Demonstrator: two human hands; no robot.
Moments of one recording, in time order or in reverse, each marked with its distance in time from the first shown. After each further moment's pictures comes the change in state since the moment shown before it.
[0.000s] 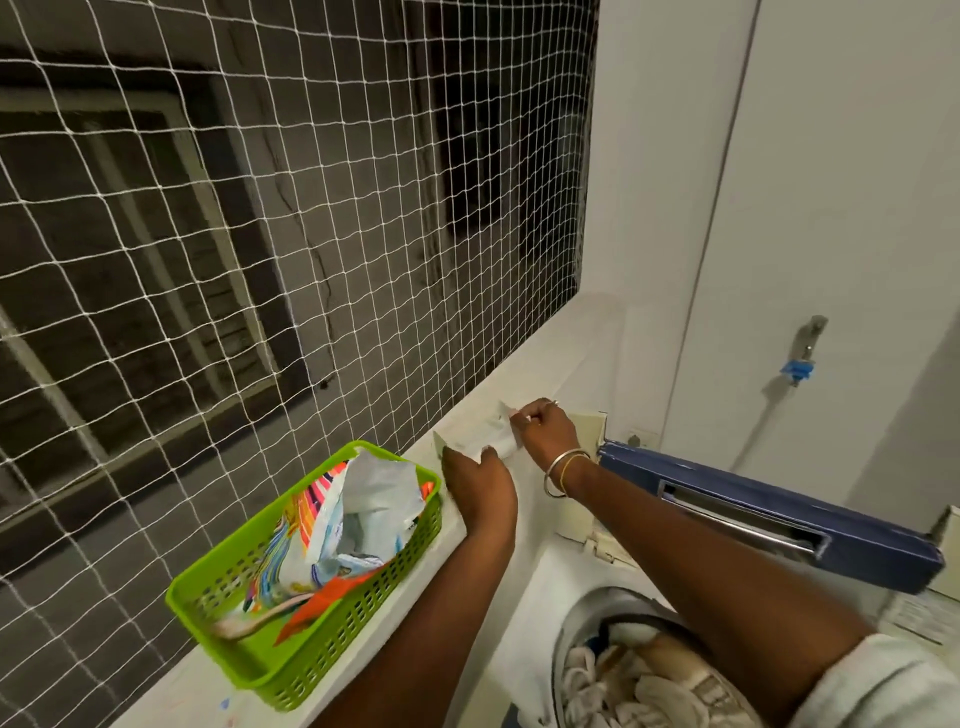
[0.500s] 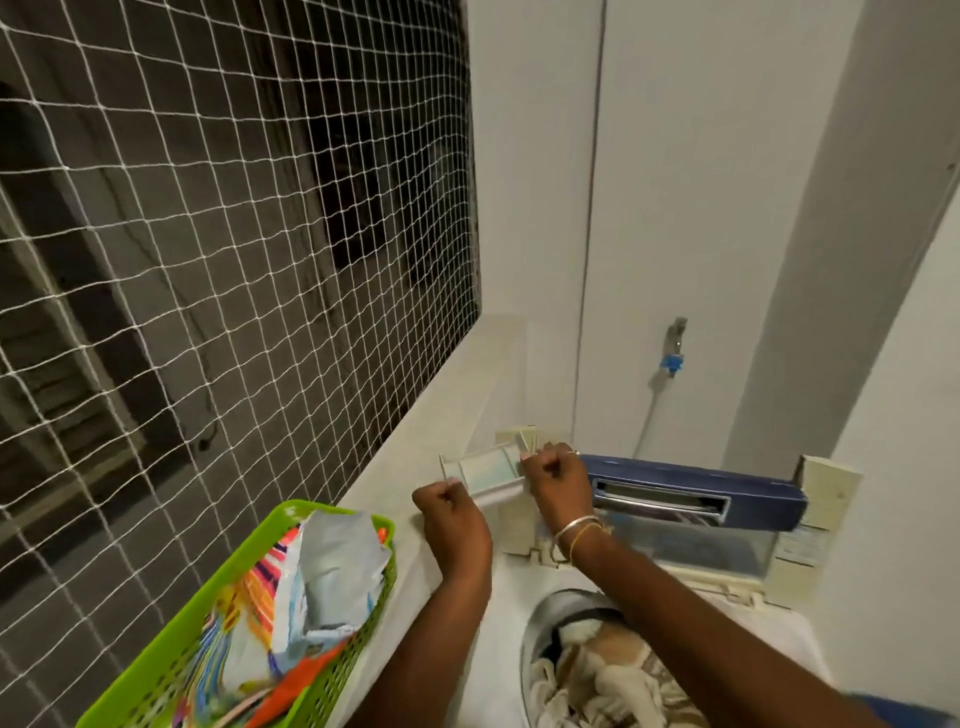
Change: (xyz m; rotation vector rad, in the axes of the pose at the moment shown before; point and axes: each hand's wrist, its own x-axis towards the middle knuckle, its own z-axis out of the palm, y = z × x) left_hand -0.023 -0.009 -0.003 -0.045 -0.182 0.032; right_hand -0.071 0.027 -0.054 0.238 0.380 0.017
